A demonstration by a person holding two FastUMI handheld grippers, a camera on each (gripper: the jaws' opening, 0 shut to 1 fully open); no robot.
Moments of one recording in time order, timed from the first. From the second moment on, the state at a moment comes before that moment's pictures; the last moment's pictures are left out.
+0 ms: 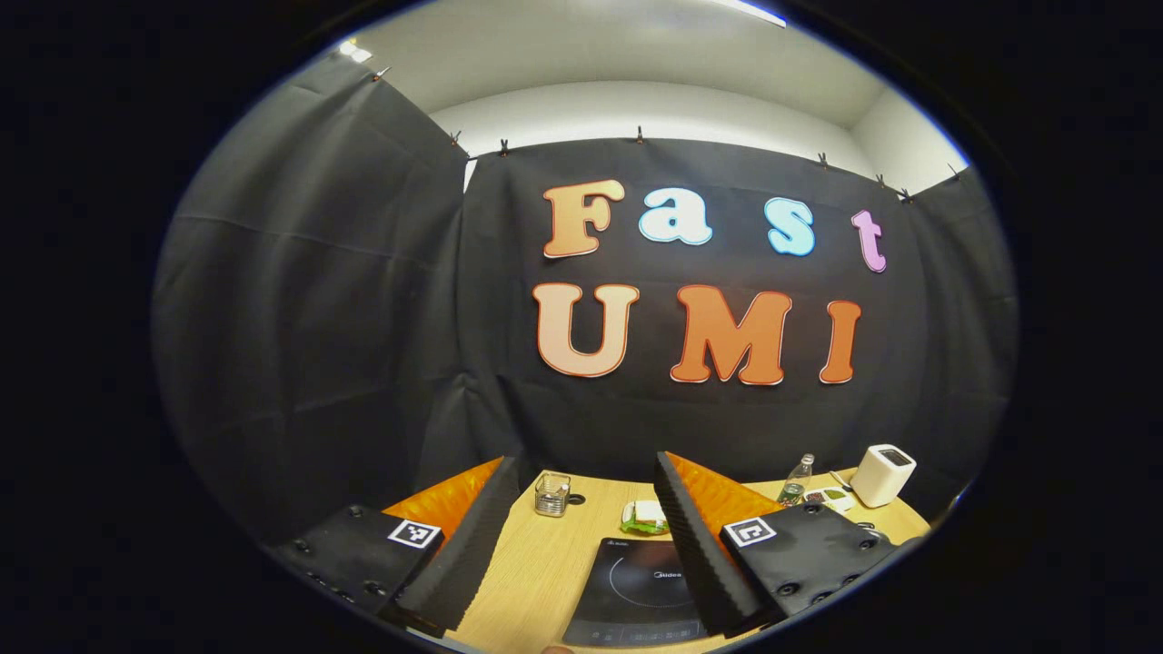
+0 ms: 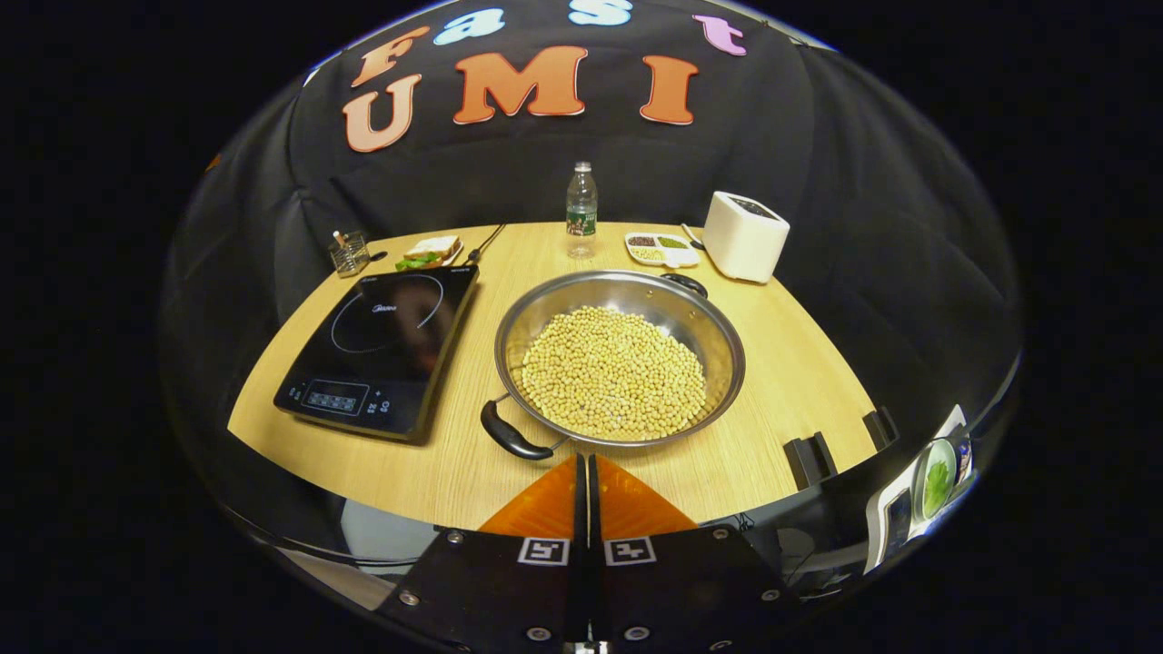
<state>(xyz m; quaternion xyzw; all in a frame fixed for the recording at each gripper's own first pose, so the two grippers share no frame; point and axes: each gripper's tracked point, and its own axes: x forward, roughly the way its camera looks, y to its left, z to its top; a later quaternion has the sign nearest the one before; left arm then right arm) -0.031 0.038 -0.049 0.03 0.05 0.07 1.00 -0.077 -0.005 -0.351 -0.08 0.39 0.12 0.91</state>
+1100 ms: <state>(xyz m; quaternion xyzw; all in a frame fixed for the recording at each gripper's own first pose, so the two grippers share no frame) -0.036 0.079 -0.069 0.03 0.08 0.13 0.99 -0.070 0.043 -0.412 -0.13 0.45 0.20 0.86</state>
